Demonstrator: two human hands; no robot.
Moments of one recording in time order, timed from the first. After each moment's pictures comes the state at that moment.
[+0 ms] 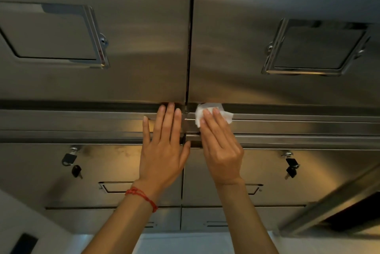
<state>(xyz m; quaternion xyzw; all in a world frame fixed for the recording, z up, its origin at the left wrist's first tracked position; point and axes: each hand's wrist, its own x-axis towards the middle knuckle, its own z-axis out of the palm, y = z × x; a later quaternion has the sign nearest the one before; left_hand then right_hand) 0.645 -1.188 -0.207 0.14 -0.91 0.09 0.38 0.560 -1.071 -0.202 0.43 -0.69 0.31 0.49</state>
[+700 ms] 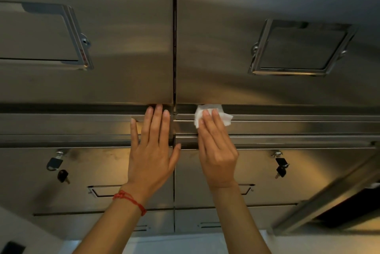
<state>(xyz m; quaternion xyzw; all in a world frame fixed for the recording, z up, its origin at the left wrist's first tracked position) 0.645 -1.187 -0.207 0.14 -0.91 0.08 0.38 0.562 -1.066 -0.198 0.39 -0.70 0.34 0.48</state>
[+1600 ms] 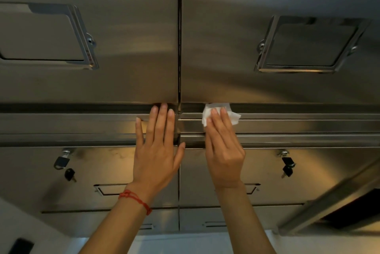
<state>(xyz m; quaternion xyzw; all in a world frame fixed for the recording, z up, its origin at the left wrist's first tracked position) 0.646 -1.188 -0.207 0.14 -0.92 0.08 0.37 0.563 -1.063 -0.197 0.38 -0.71 0.35 0.47</state>
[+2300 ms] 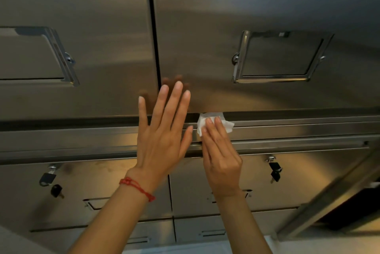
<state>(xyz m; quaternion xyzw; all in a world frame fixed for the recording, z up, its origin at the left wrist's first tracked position) 0.611 -1.167 -0.148 0.06 -0.87 0.12 0.47 0.552 -1.042 -0.196 0.39 -0.72 0.35 0.46</state>
